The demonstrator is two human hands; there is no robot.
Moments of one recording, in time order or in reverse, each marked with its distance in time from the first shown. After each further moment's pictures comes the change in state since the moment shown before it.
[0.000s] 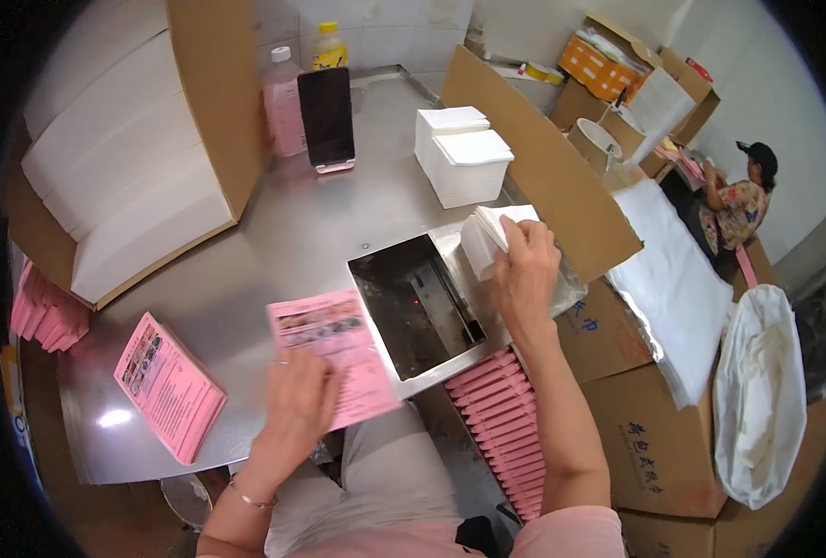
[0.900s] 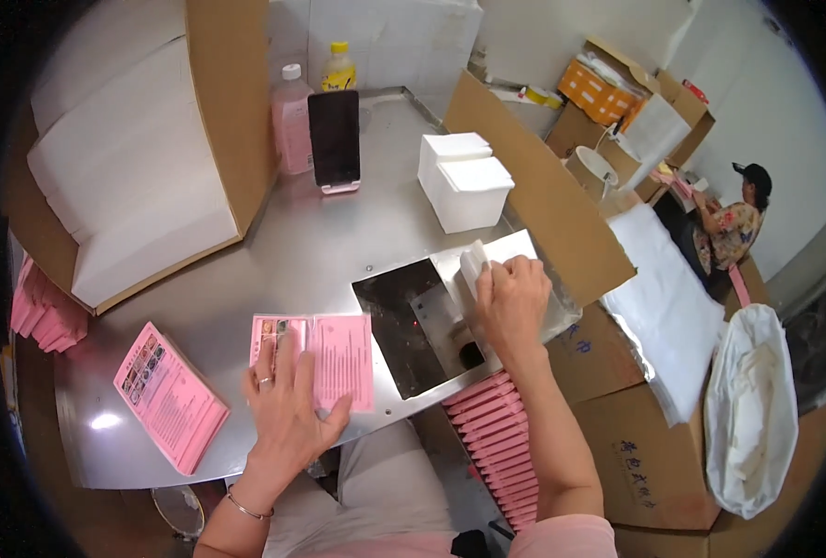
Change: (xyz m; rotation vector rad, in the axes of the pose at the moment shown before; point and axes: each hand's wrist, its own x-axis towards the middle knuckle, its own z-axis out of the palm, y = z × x) left_hand 0.007 0.008 -0.009 0.318 0.142 -0.069; right_hand -0.007 -0.010 0.007 -0.116 -0.087 -0.018
